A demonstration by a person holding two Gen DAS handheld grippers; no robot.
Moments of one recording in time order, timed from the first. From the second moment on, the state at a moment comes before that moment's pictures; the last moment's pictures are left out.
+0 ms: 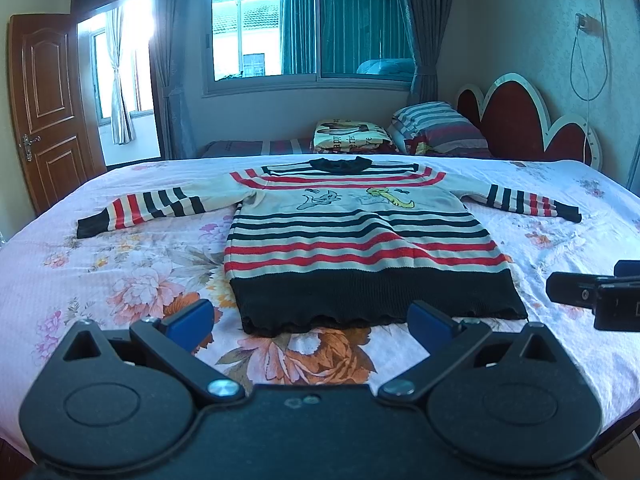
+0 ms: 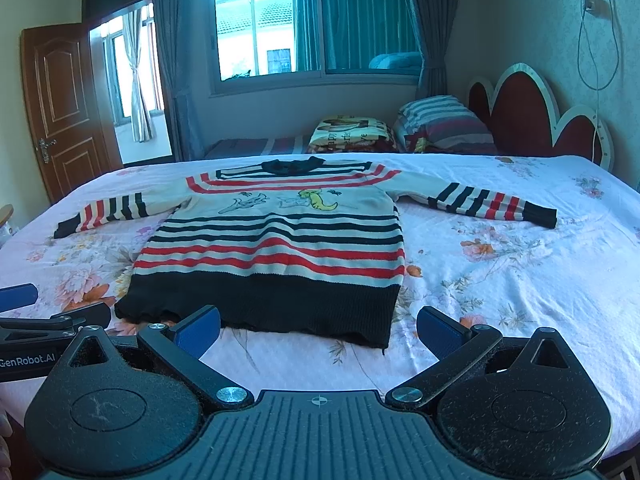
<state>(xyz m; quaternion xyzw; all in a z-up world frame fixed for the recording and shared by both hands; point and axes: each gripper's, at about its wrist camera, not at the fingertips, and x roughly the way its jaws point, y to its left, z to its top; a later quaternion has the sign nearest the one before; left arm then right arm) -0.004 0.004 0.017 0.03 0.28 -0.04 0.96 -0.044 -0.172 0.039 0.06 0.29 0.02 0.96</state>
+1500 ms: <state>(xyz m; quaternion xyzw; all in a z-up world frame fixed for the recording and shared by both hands) 0.120 -0.030 0.005 0.05 0.30 -0.02 0.95 0.075 -0.224 0.019 0.09 0.32 -0.04 0.94</state>
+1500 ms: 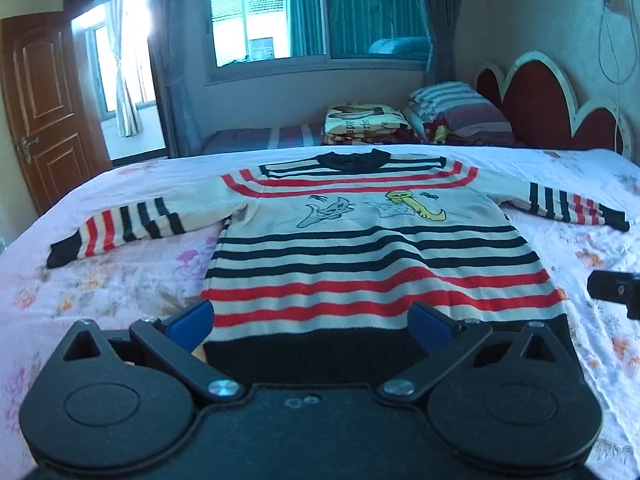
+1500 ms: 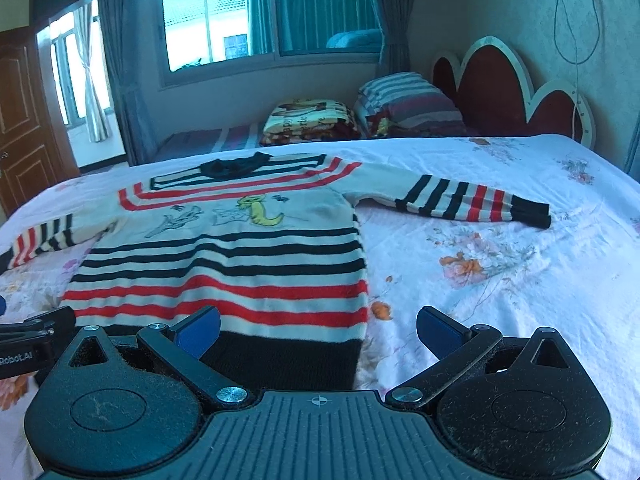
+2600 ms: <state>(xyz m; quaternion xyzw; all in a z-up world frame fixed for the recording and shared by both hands) 0.280 -0.099 -0.009 0.05 0.32 -0.02 0.95 0.220 -0.378 -0.024 0.14 0.31 -0.15 0.93</state>
